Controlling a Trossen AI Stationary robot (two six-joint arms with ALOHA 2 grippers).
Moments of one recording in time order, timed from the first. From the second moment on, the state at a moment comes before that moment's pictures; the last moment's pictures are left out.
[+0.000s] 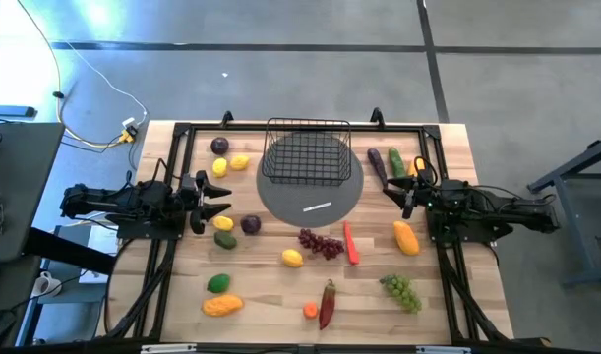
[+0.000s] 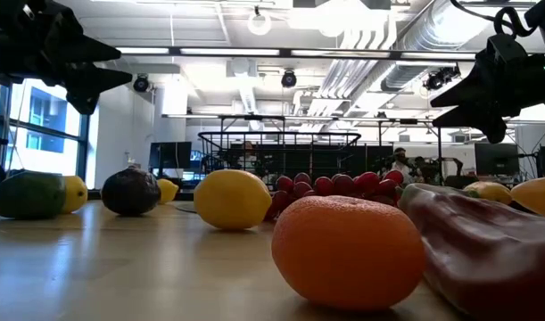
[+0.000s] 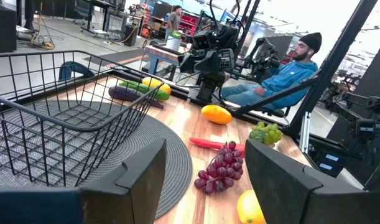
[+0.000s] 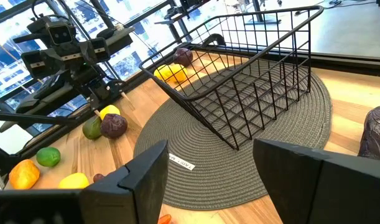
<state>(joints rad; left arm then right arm) 0.01 0.01 0.08 -0.11 -0.22 -0.31 -0.07 0.01 0.10 -0.30 0.33 0.52</state>
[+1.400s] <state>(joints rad) 0.01 0.01 0.08 -0.11 -0.30 -0.32 -0.06 0.01 0.10 -0.30 0.33 0.52</state>
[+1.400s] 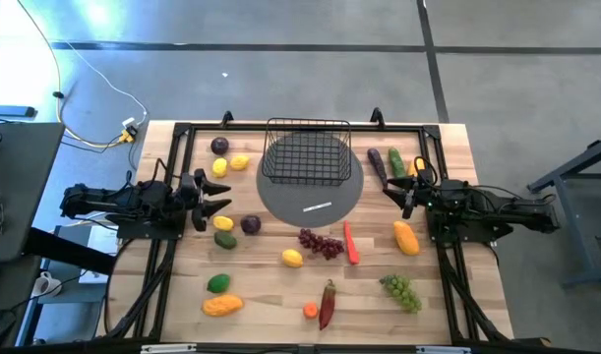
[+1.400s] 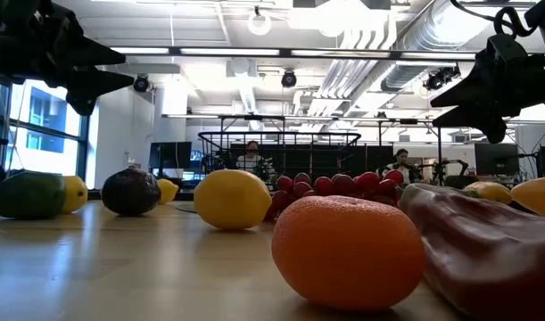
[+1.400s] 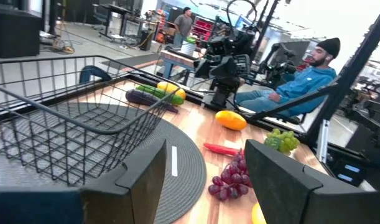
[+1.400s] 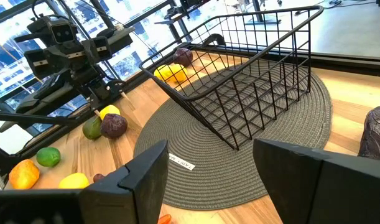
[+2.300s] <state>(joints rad) 0.01 0.01 0.11 -0.09 -0.24 -0.47 -0.06 0.01 0.10 -0.30 0.33 0.52</state>
